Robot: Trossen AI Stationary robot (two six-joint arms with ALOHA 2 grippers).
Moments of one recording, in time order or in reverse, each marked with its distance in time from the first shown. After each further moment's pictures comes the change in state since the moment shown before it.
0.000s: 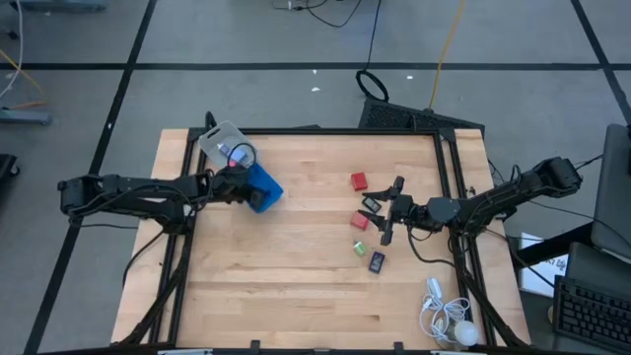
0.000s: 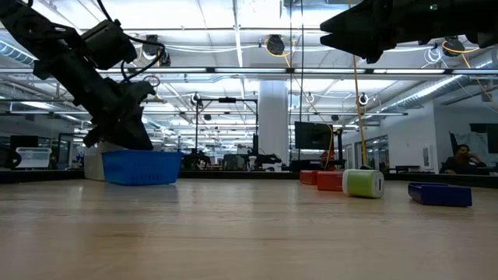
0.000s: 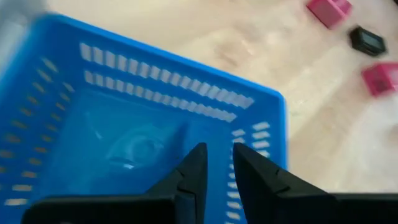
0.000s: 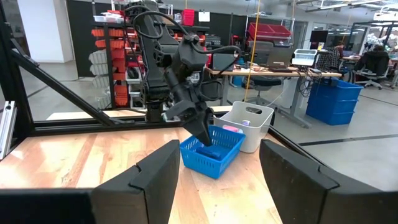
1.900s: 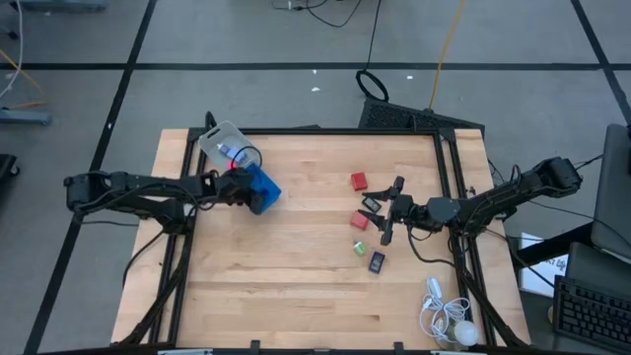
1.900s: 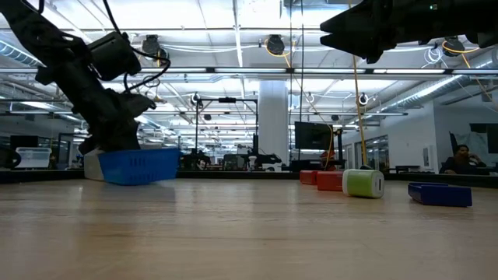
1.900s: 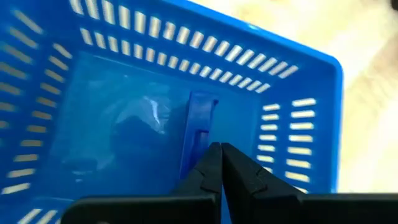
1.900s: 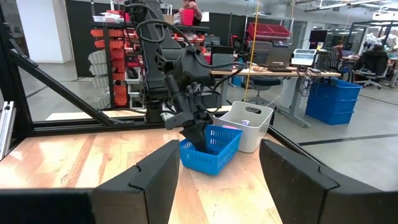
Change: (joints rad) left arm 0.014 0.084 0.000 -0.021 0.015 0.025; right arm 0.000 0.000 0.000 0.000 0.003 0.002
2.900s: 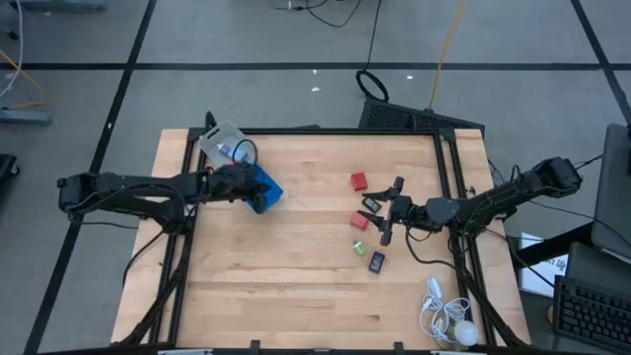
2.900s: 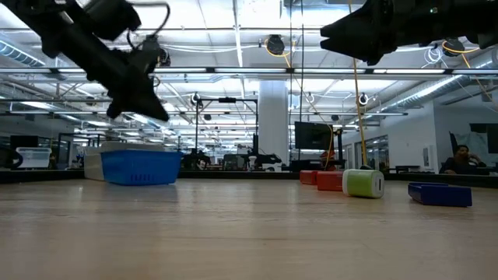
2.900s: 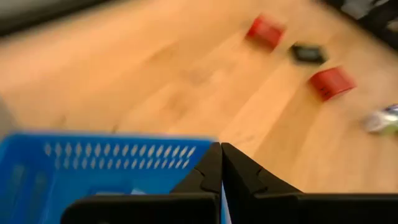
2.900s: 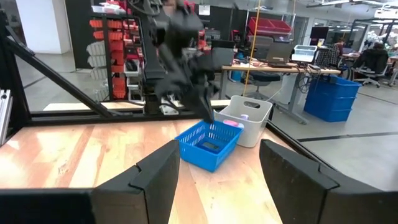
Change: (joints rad) left arm -0.105 -0.114 0.122 0.000 -0.088 0.165; right arm 0.000 0.000 0.000 -0.033 0.000 -0.006
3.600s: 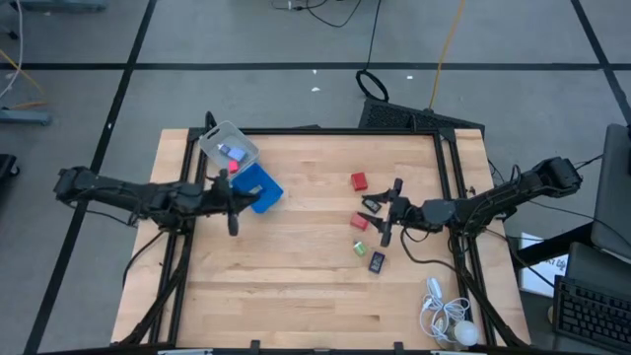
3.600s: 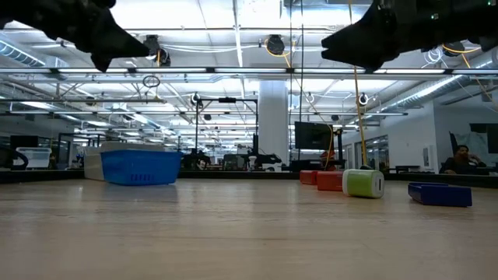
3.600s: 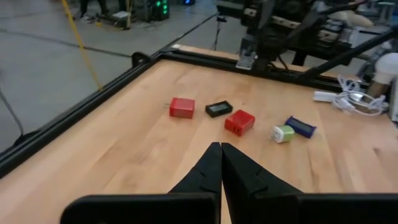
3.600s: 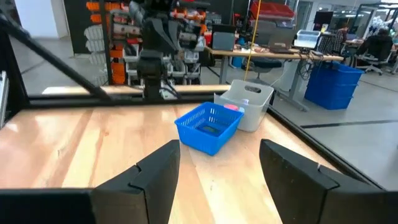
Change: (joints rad) left arm -0.381 -0.386 -0.045 0.012 -0.236 0.280; right arm 0.000 0.000 0.000 -0.078 0.000 0.033
